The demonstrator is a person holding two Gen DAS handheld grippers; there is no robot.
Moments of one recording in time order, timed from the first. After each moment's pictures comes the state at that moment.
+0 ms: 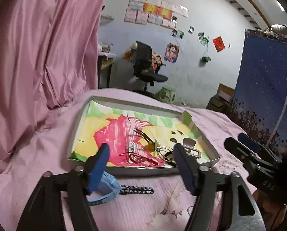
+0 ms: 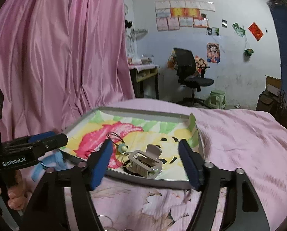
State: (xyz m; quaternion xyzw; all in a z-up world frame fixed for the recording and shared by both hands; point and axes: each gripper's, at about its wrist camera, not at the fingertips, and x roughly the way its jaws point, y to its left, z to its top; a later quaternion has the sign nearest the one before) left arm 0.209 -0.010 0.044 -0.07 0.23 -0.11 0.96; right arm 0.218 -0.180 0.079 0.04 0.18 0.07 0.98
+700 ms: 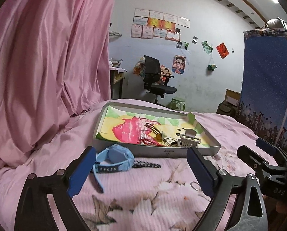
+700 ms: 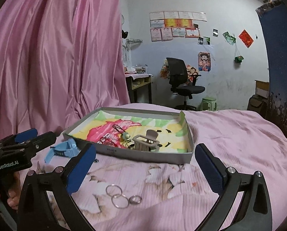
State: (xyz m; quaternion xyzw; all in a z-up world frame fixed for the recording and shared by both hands) left arm 0.125 -0.006 0.035 -0.05 0.18 -0.06 0.98; right arm 0.147 -0.170 0.066 0.03 0.16 0.04 0.99
